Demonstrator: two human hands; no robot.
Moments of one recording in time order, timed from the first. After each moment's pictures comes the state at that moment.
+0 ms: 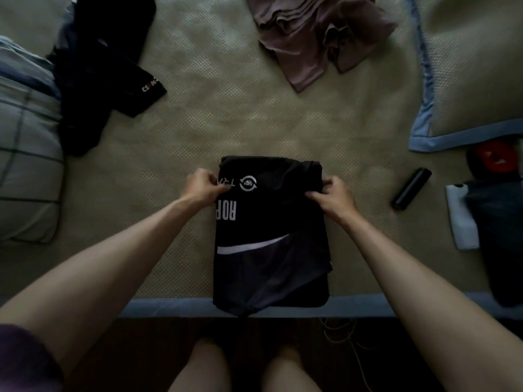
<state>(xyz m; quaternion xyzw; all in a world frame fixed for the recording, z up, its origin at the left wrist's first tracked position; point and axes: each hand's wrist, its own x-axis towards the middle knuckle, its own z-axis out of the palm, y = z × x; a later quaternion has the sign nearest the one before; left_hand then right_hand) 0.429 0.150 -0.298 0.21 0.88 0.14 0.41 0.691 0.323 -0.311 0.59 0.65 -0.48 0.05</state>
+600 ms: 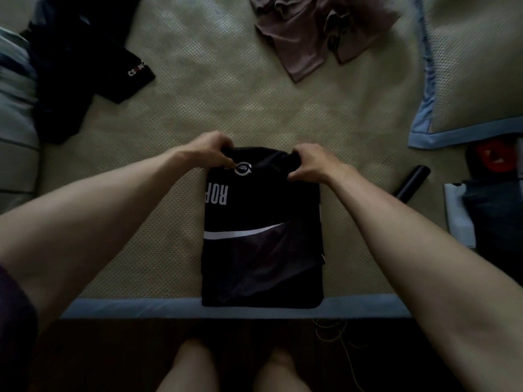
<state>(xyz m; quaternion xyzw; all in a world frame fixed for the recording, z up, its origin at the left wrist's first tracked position) 0.394 0.219 -0.295 0.45 0.79 0.05 0.42 0.618 0.373 -0.294 0.33 0.87 -0.28 0.24</state>
